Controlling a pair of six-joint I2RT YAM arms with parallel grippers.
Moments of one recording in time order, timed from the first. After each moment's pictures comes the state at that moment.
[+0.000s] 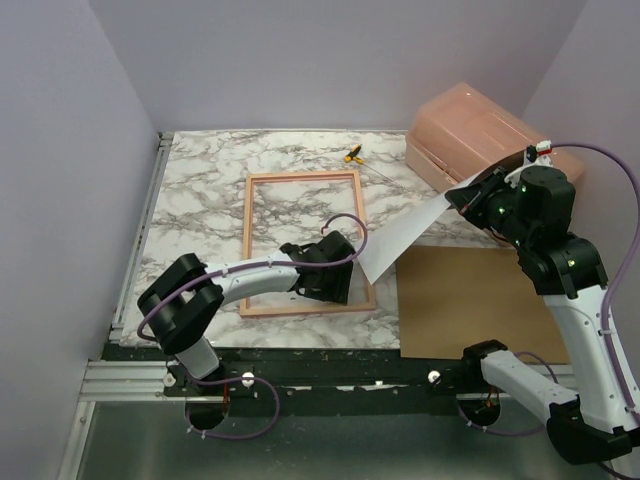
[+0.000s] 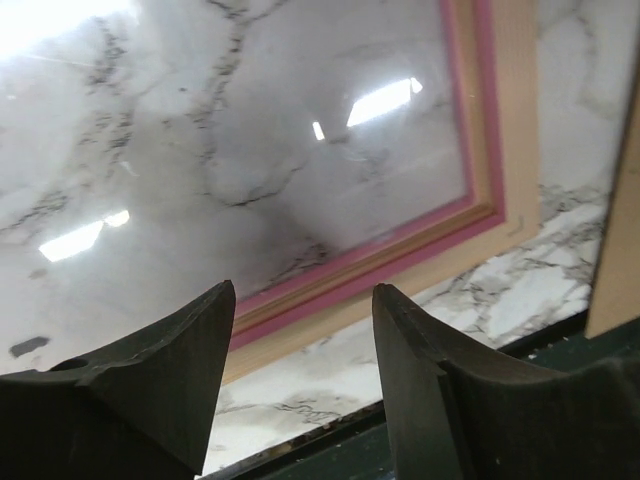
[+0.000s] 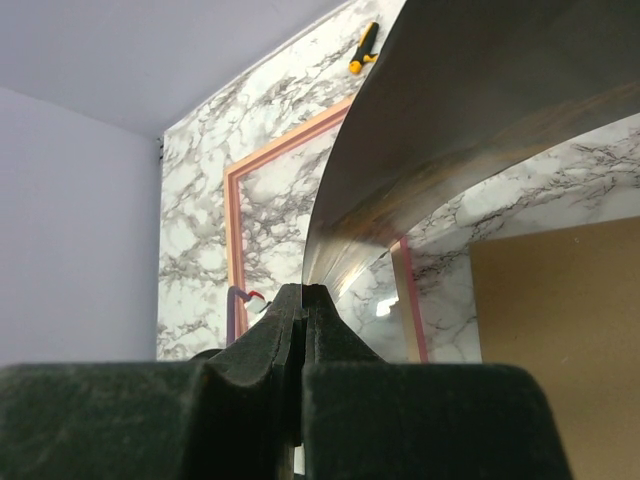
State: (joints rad) left arm -0.93 1.63 0.97 -0.42 0.04 -0.70; right arm 0.27 0.92 1.31 -0.75 0.04 0.73
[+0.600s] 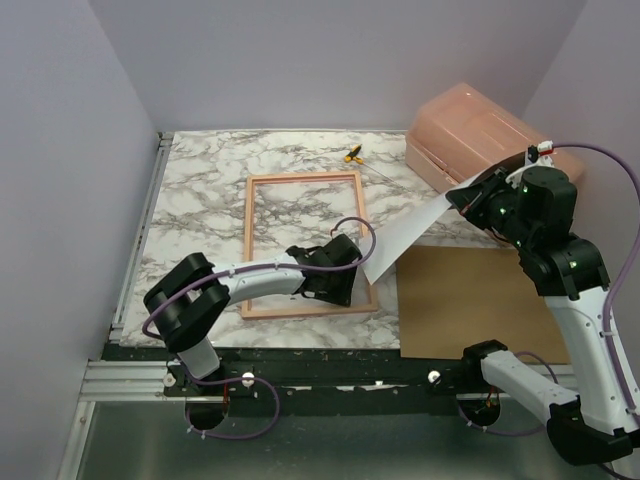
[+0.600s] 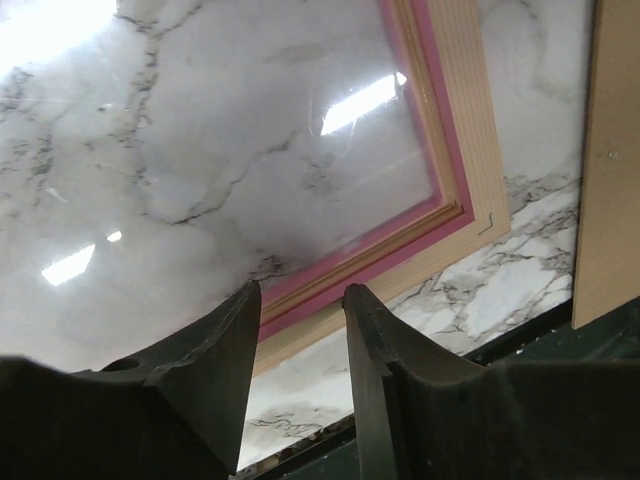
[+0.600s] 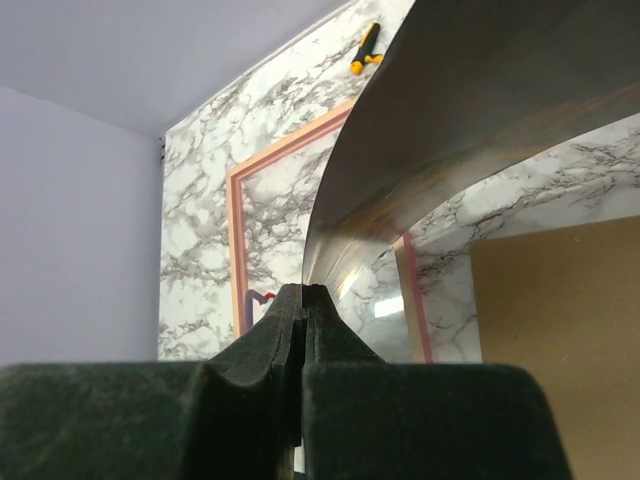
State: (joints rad) left arm -0.96 1.66 0.98 -0.39 0.04 -0.68; right arm 0.27 0.92 1.31 -0.76 0.04 0.73
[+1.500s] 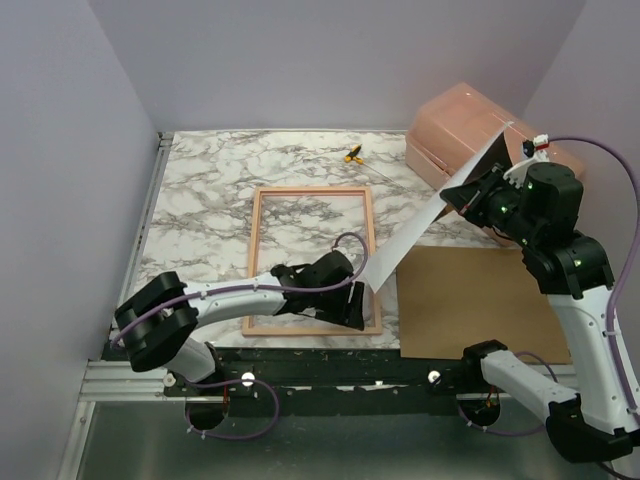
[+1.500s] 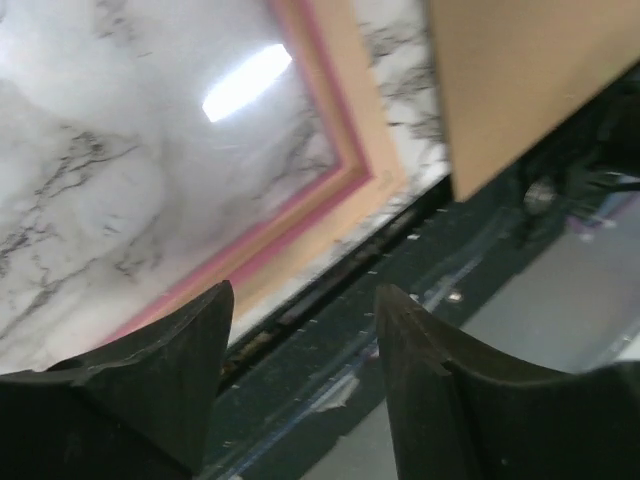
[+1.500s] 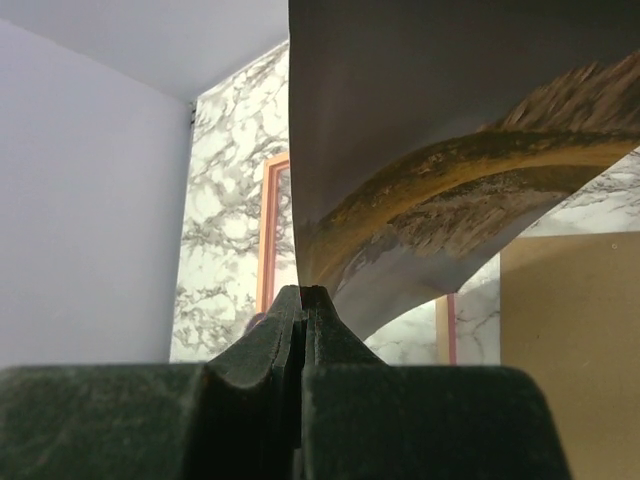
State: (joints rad) left arm -1.06 1.50 0.82 -0.26 0.21 -0.79; right arm 0.27 0.93 1.36 -0.77 -0.07 0.70
